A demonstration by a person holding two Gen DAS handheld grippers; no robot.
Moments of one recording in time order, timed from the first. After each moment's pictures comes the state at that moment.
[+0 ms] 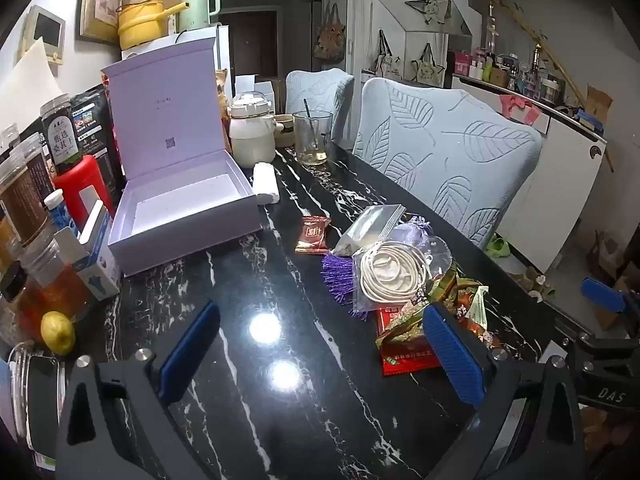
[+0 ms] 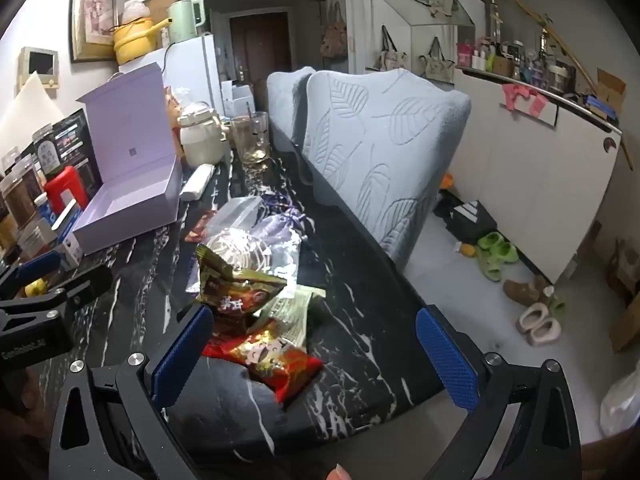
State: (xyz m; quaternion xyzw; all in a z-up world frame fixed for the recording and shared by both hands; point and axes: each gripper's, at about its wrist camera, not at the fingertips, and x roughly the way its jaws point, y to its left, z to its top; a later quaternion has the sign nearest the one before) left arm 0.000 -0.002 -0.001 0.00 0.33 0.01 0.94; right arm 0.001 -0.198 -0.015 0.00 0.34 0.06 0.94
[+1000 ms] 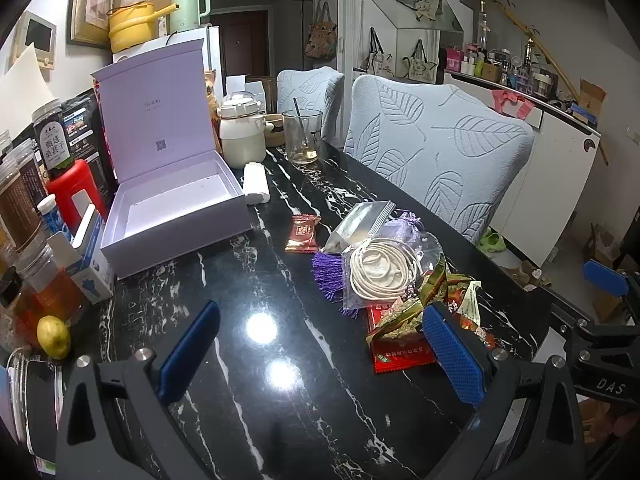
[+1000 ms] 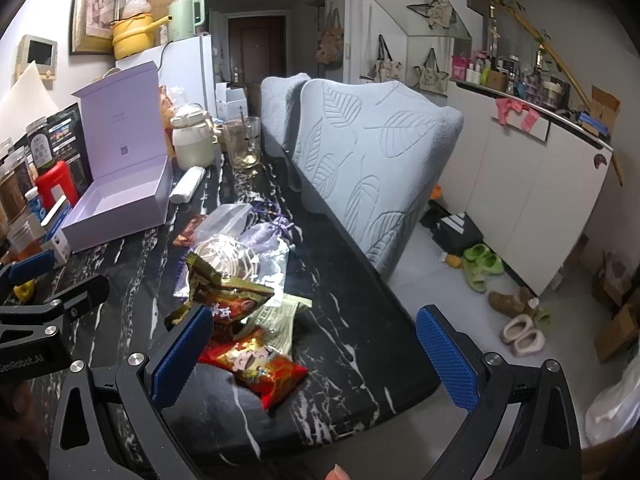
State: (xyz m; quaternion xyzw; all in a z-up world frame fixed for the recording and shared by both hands) left arm 0.000 -0.006 -0.002 0.00 0.34 -0.02 0.94; right arm 0.001 -0.196 -0.010 -0.02 0.33 0.04 0.94
